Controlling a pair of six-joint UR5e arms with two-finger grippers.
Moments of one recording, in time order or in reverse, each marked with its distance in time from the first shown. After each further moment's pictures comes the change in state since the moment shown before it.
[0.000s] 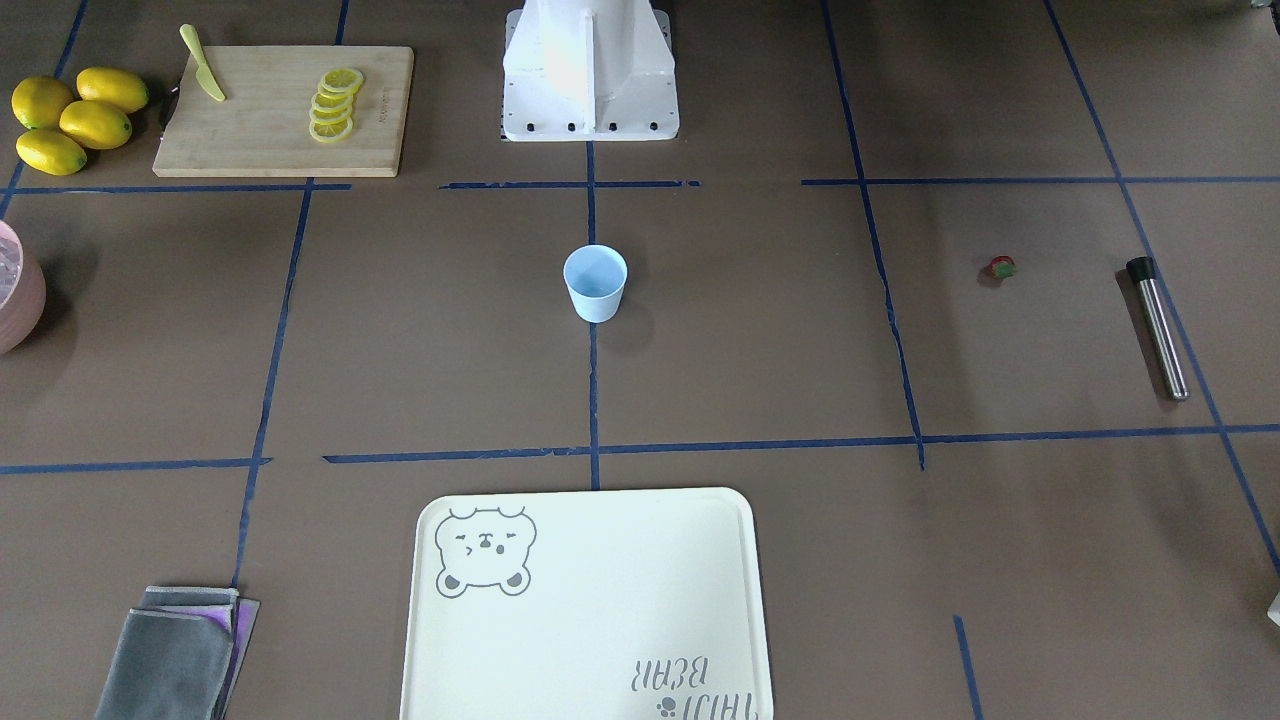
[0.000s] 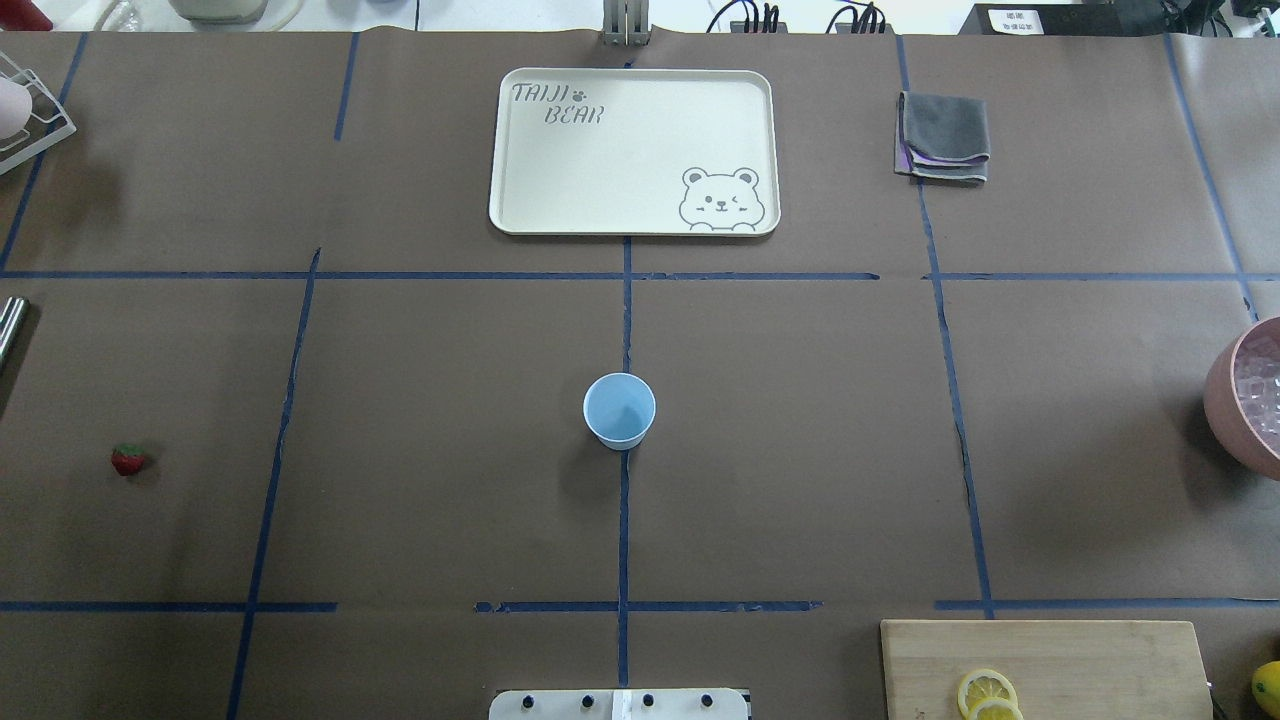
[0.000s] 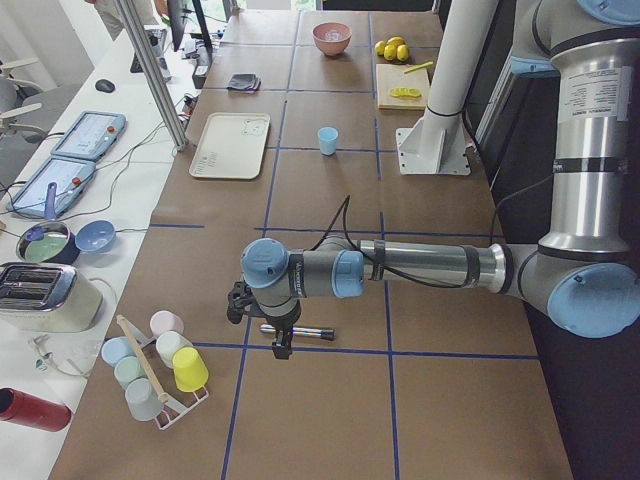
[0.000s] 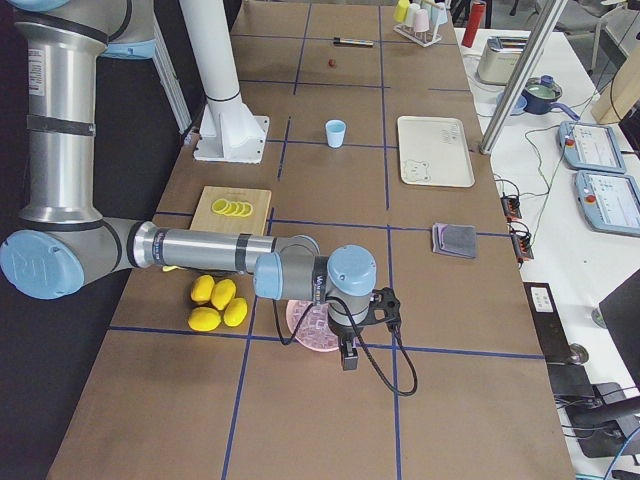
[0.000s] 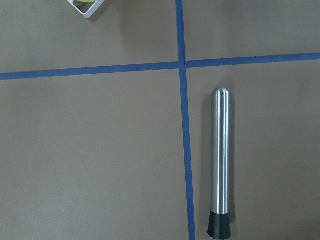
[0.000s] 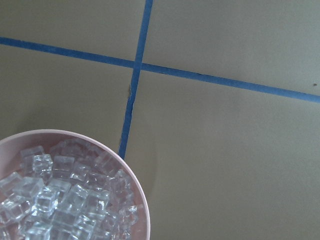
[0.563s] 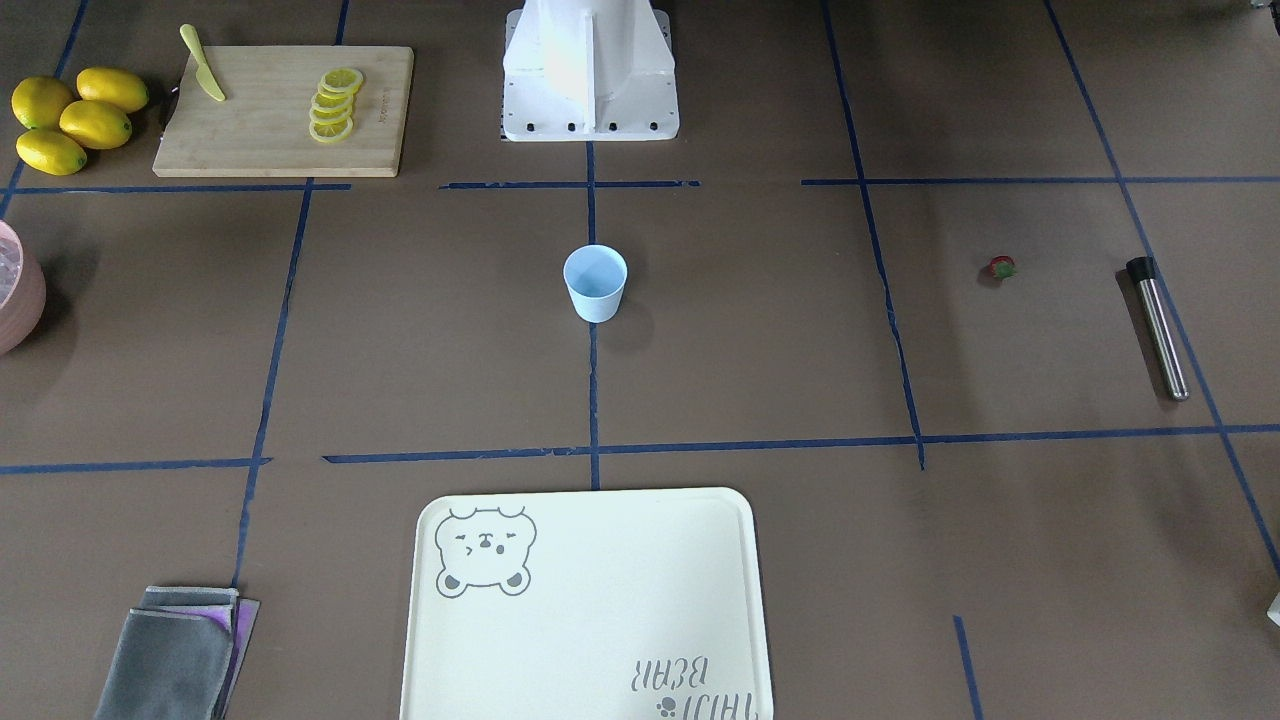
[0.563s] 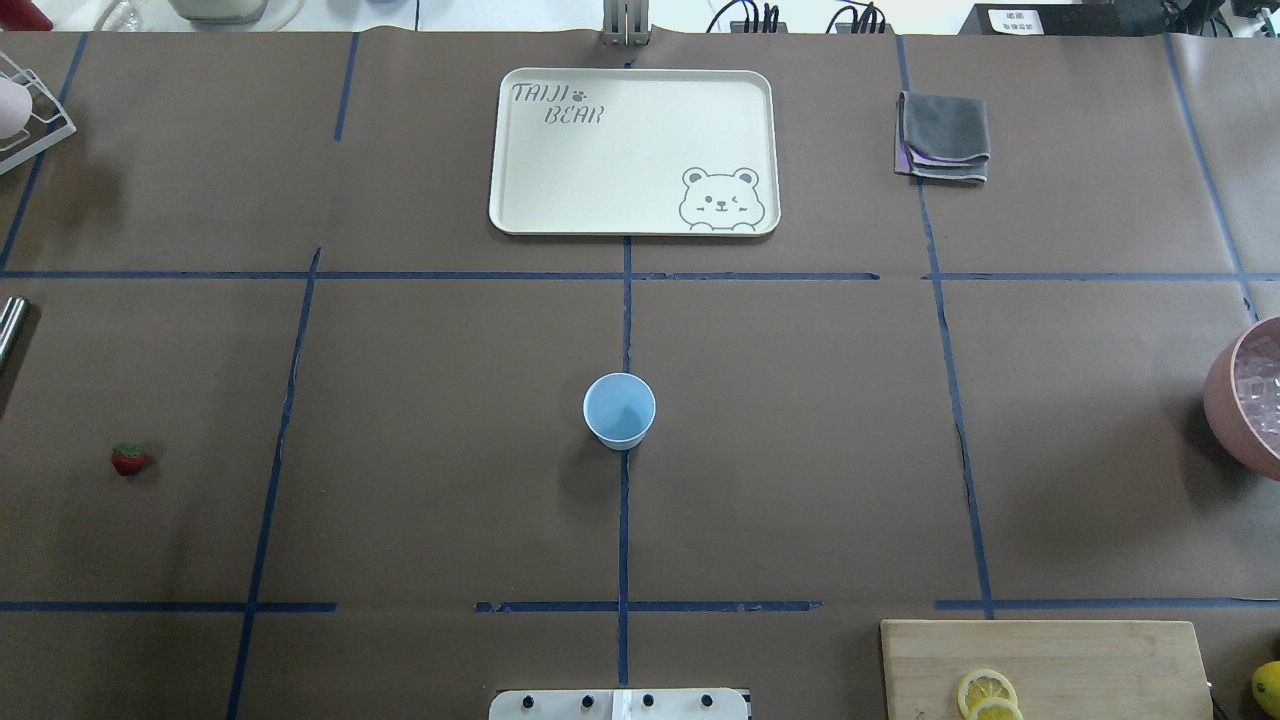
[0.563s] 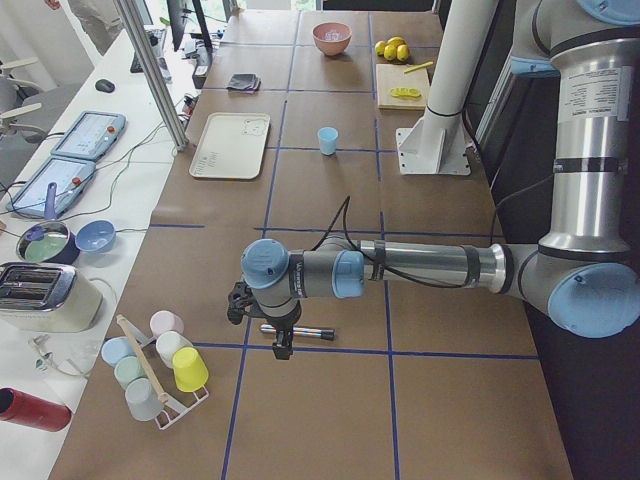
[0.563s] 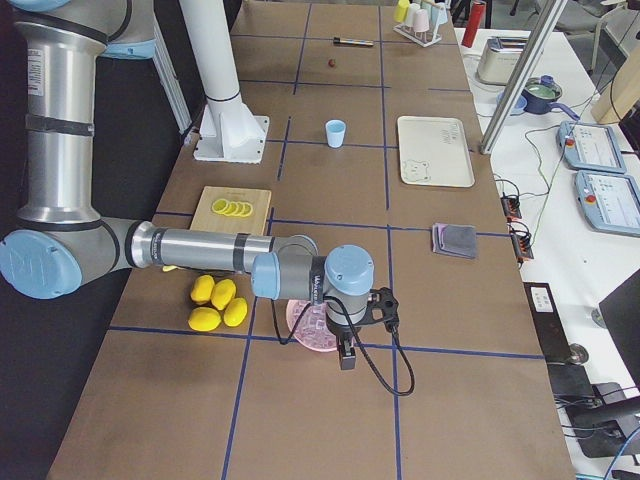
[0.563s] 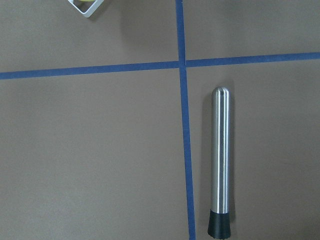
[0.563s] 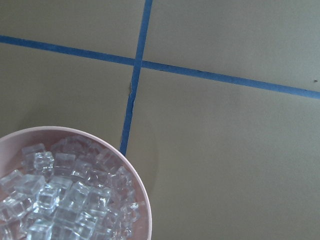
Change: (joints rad) left arm 0.000 0.001 0.002 0.001 0.000 0.000; right arm 0.000 -0.010 0.010 -0.001 0.002 0.007
